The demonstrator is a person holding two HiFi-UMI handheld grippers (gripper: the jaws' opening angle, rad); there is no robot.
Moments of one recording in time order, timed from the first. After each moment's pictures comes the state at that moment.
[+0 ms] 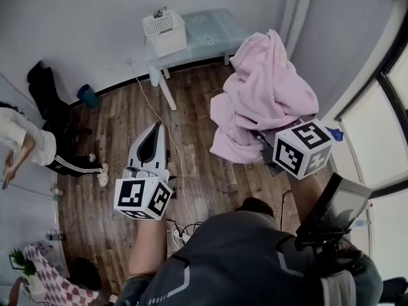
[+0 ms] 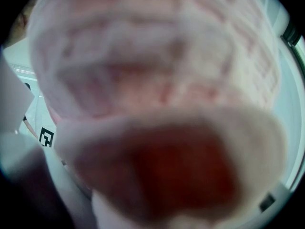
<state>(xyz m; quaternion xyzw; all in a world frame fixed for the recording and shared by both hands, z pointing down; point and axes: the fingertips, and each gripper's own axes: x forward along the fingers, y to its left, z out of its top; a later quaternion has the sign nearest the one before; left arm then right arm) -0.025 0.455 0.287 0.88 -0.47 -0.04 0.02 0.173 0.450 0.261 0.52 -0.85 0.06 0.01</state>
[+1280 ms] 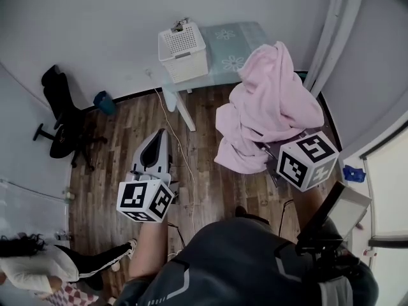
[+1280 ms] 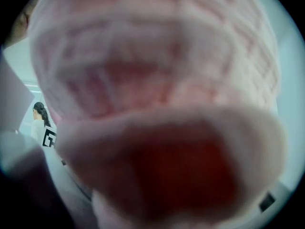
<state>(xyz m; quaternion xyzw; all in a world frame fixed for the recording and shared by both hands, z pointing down) -0.027 0.244 0.290 0.85 -0.53 -0.02 0.02 0.181 0.231 0.266 0.47 -0.88 0.07 -0.01</state>
